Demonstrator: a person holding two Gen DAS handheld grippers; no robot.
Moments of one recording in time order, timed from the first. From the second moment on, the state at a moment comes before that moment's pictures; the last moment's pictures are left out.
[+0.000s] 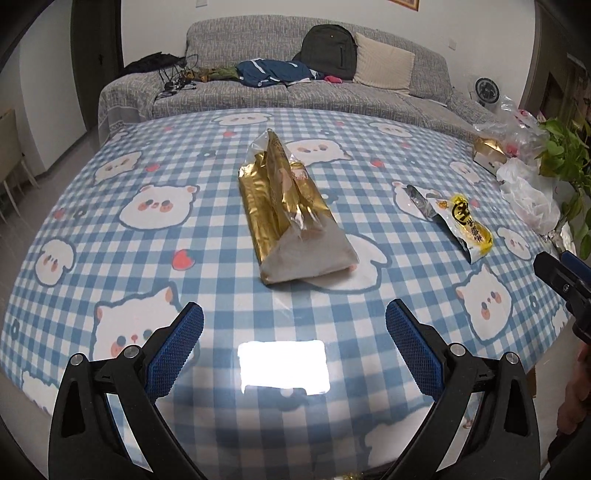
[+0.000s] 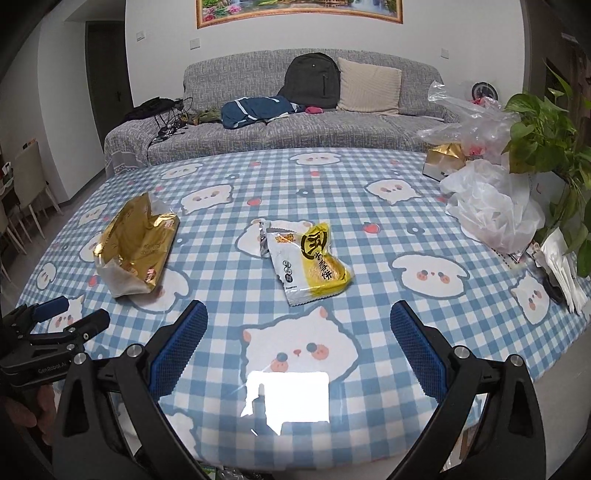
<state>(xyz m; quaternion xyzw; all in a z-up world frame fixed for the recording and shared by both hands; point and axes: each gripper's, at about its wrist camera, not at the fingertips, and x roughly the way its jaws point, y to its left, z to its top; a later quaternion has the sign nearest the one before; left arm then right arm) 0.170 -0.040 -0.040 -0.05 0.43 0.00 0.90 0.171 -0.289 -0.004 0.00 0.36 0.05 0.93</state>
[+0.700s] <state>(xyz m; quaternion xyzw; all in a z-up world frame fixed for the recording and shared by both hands) 0.284 -0.052 -0.059 -0.03 0.46 0.02 0.89 0.298 -0.290 -0.077 0.01 0.45 0.05 0.89</state>
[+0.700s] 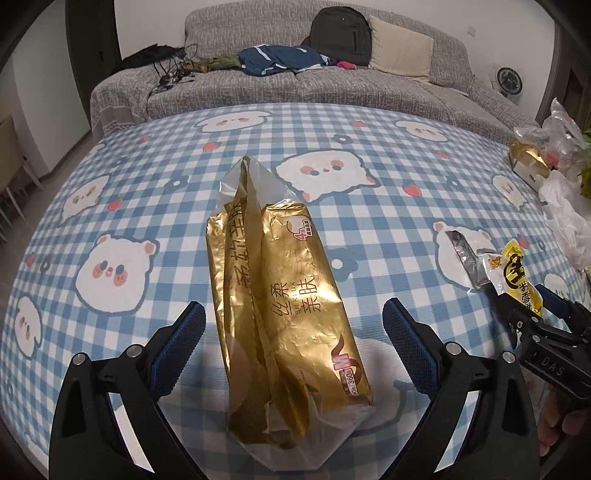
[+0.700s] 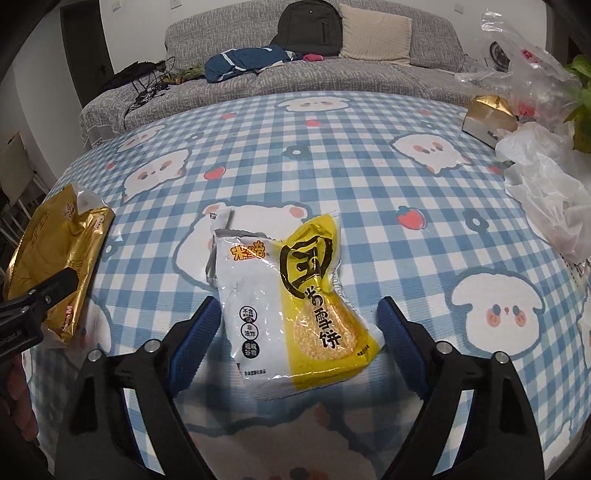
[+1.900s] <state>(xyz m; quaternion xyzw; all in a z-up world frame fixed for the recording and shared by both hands) 0.228 -0.052 -0.035 -0.03 0.45 0.01 0.89 0.253 -0.270 -0.040 0.00 0.44 0.03 0.90</state>
